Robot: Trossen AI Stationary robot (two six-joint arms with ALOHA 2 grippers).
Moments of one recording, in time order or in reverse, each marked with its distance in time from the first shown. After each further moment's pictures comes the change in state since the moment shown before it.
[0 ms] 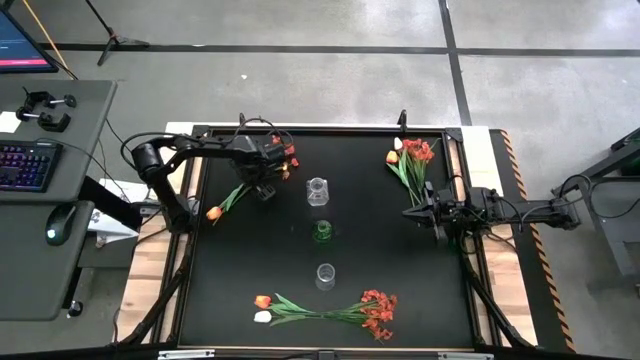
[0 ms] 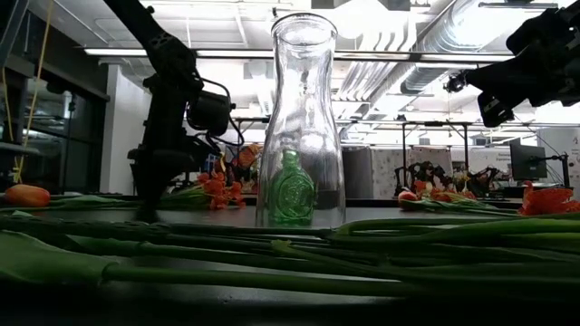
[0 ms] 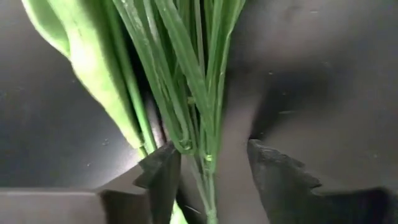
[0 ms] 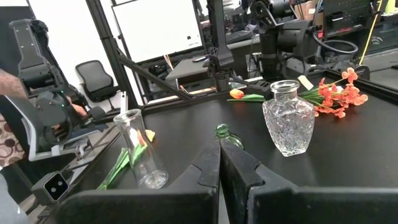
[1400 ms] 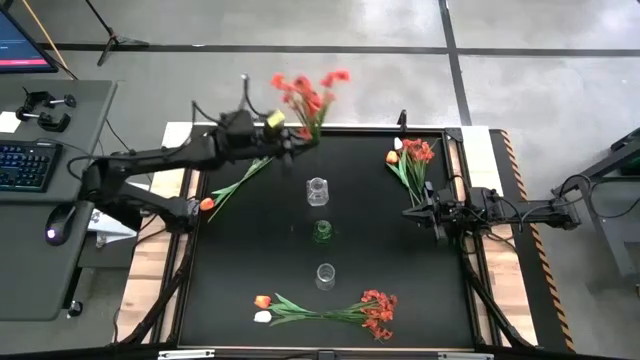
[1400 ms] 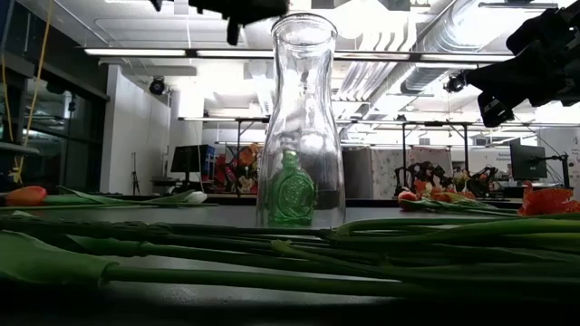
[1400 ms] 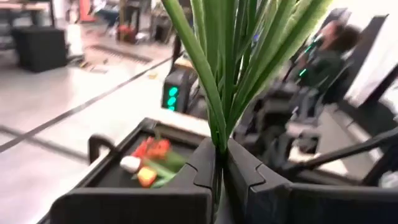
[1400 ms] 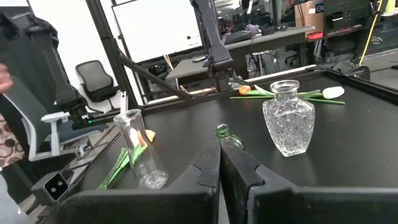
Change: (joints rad) left arm -0.240 -0.454 0.102 1.020 0.189 0.039; right arm 0.000 0.000 0.000 0.000 0.000 0.000
